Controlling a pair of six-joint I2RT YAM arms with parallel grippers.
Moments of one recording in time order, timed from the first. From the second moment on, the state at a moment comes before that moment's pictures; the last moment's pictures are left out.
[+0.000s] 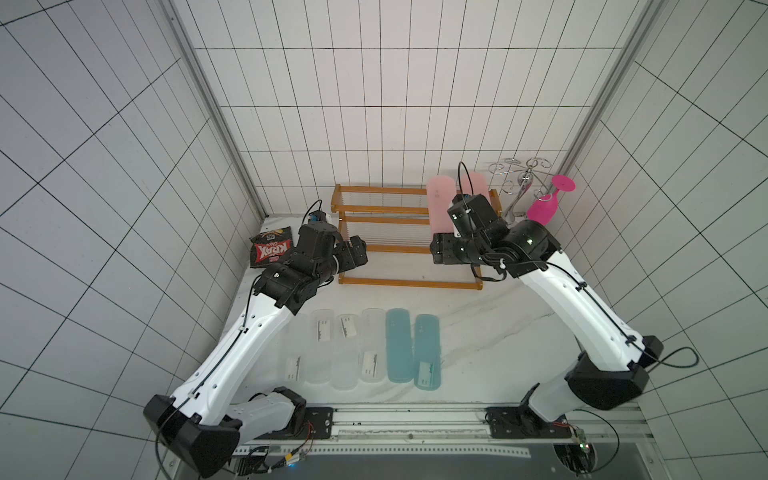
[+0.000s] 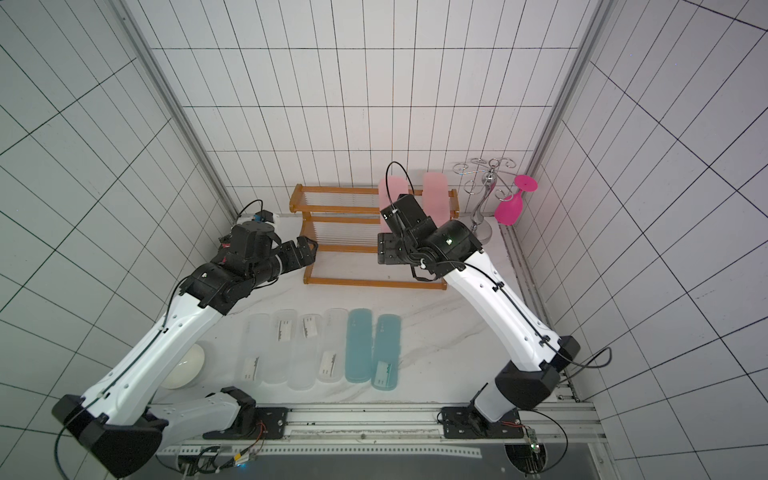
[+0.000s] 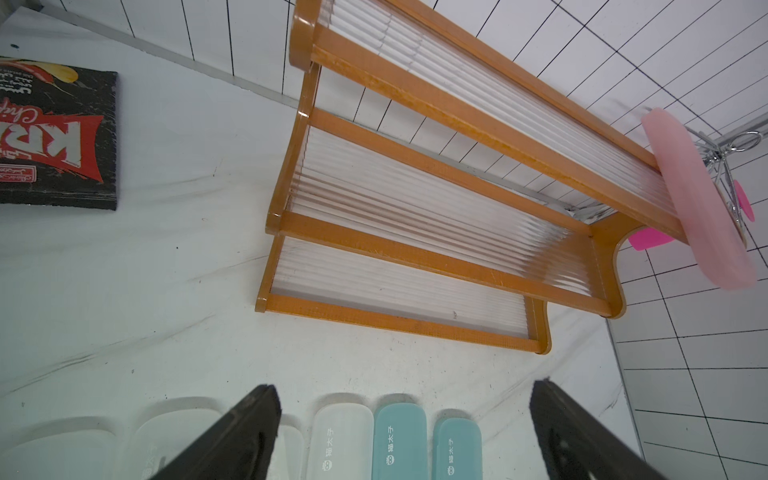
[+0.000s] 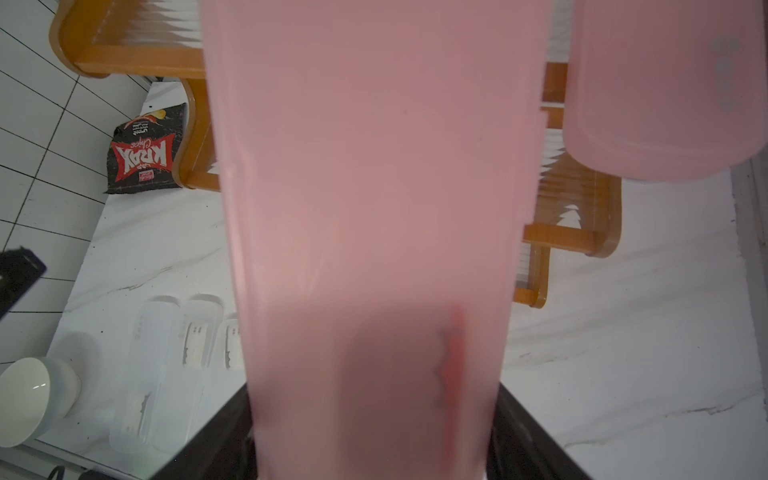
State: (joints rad) left arm -0.46 1.19 1.32 -0.73 -0.09 -0.64; right arm 0.82 1.63 2.05 -1.25 0.27 0.50
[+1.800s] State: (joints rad) left arm -0.44 0.96 1.17 -0.72 0.07 -0.64; right arm 0.61 1.99 2.45 -1.24 0.13 0.44
